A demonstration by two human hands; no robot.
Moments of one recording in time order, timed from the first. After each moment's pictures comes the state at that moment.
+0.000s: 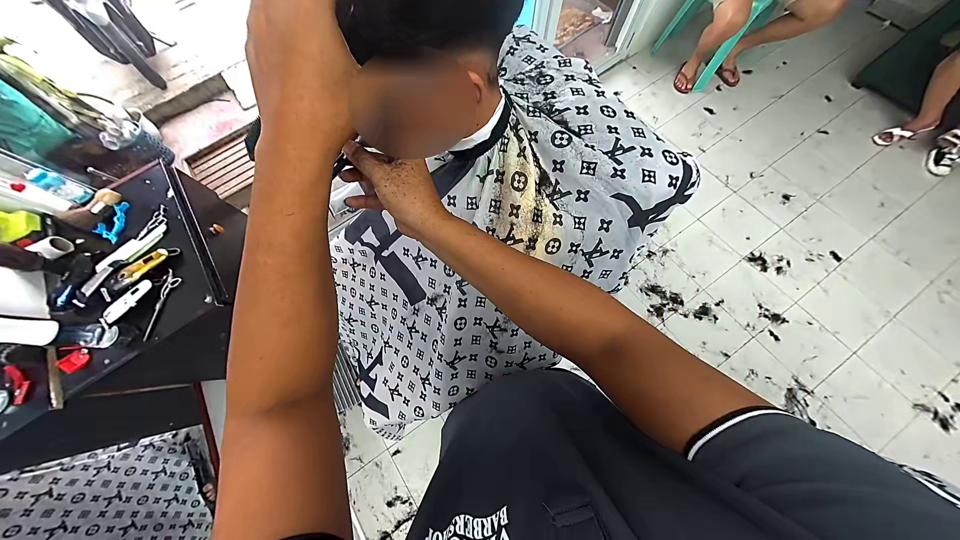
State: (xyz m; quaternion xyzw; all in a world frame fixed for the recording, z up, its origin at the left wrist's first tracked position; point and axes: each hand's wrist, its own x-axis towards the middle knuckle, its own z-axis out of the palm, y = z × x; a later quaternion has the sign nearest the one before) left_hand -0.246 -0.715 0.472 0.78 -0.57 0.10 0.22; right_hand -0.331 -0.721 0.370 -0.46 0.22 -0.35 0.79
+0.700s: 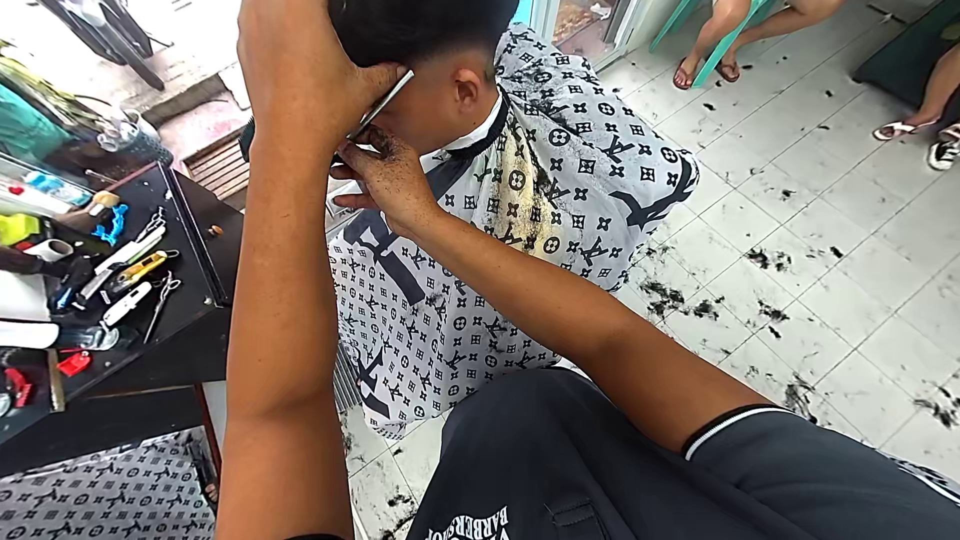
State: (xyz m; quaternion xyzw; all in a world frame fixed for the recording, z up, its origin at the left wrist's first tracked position) left_hand -0.248 -0.716 0.474 0.79 -0.57 0.10 0.21; right_hand -0.329 -0.718 0.379 -0.42 0.22 -0.34 0.81
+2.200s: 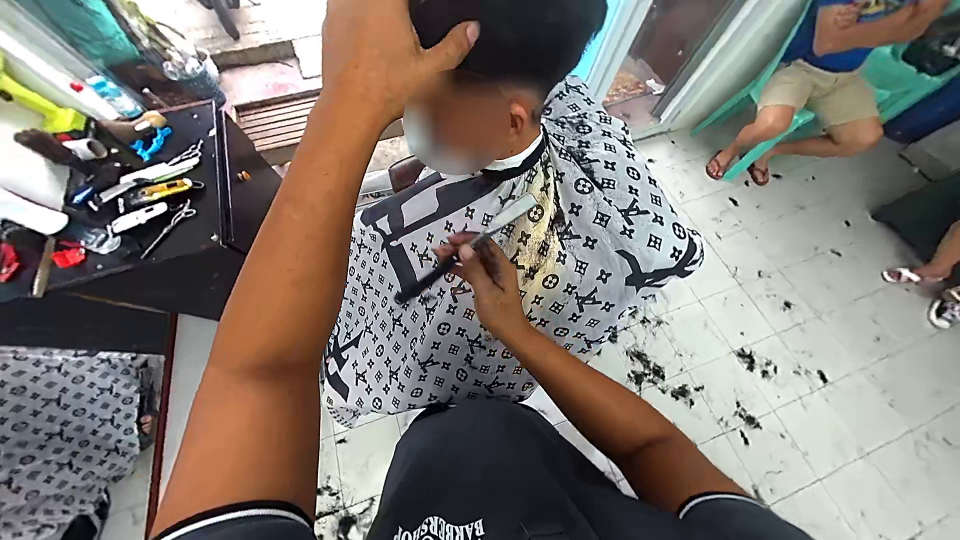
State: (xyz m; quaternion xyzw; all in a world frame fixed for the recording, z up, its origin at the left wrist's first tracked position) left_hand -0.257 -0.715 0.483 0.80 -0.52 0.08 0.28; right_hand -0.476 -0.689 0.304 -0.65 0.10 -0.36 0.66
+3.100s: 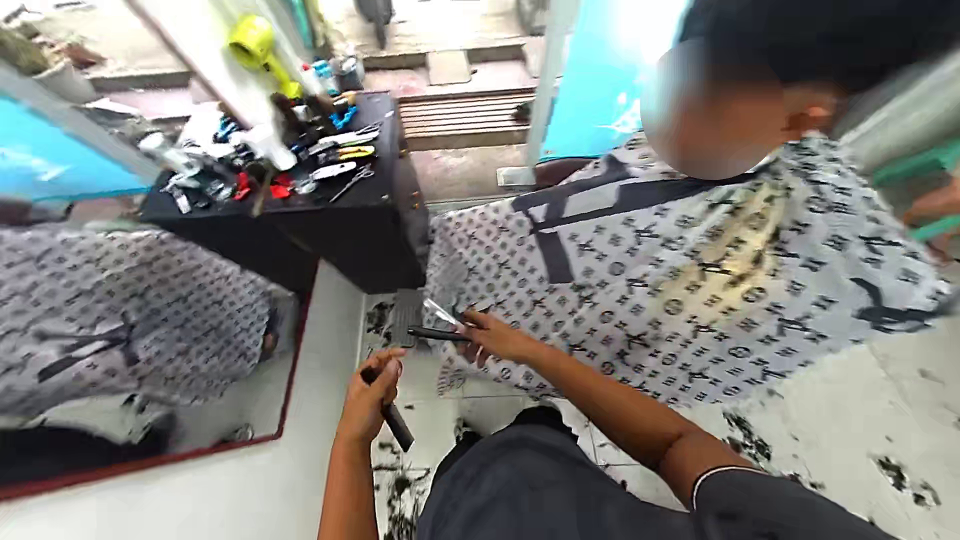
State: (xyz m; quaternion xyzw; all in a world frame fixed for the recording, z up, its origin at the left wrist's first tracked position) left_hand -0.294 -0.179 0.226 0.62 -0.09 -0.26 0.73; right_hand -0.336 -0.455 0.225 -0.68 0.09 0.22 0.69
